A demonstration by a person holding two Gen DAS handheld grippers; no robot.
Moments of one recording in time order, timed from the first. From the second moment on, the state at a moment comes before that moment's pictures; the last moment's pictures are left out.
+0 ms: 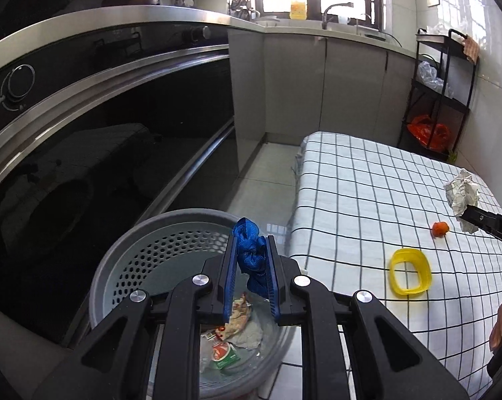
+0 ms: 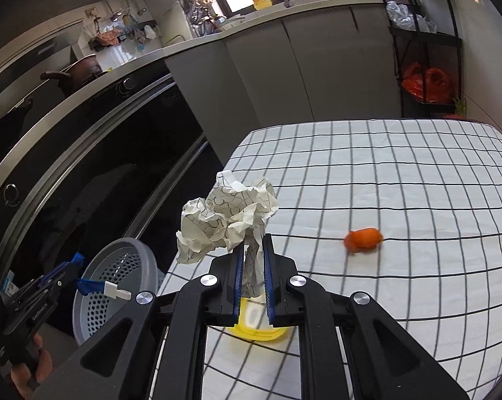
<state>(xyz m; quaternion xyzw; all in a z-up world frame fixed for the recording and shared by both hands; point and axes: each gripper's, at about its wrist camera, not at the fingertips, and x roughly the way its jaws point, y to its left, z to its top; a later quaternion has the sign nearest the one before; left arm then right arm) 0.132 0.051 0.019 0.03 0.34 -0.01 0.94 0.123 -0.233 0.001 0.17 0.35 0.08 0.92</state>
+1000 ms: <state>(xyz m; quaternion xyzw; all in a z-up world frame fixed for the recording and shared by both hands) 0.134 0.177 -0.022 -0.01 0.39 0.08 0.92 0.152 -0.001 -0.037 0.05 0.41 0.20 0.89</state>
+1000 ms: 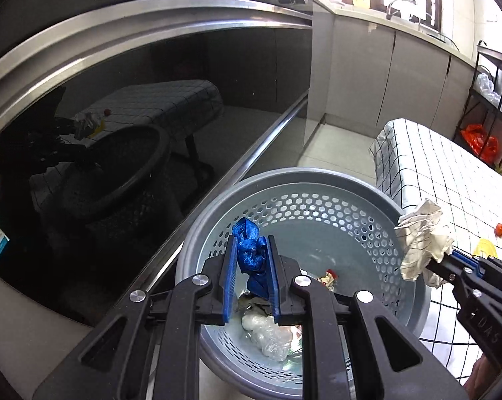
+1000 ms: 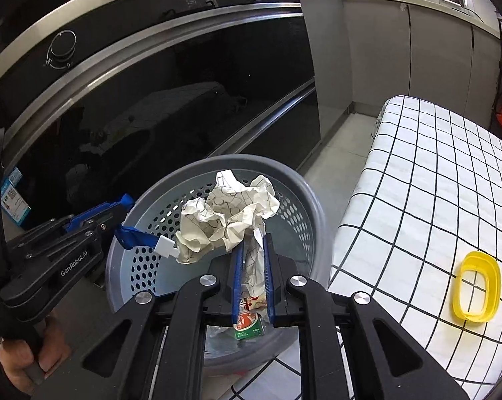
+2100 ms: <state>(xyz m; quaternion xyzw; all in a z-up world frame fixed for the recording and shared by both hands) 0.128 0.175 -0.013 0.00 0.36 0.11 0.93 0.139 -0.026 -0.031 0.04 0.38 0.15 0.91</state>
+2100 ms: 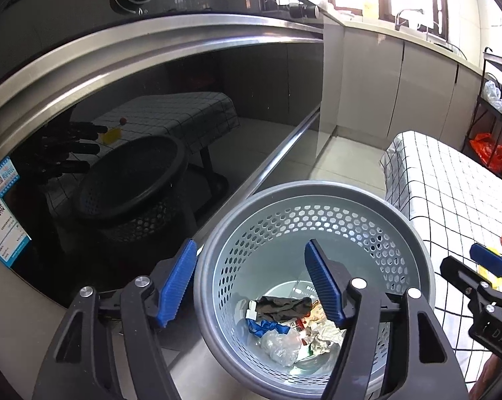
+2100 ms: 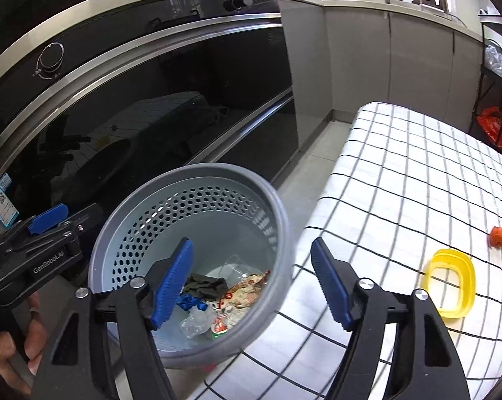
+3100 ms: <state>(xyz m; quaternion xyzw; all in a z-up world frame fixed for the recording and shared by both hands) 0.112 -0.032 -0.004 0.02 0.37 -0.06 0.93 0.079 -0.250 -0.012 0.03 0.37 -0.13 0.92</state>
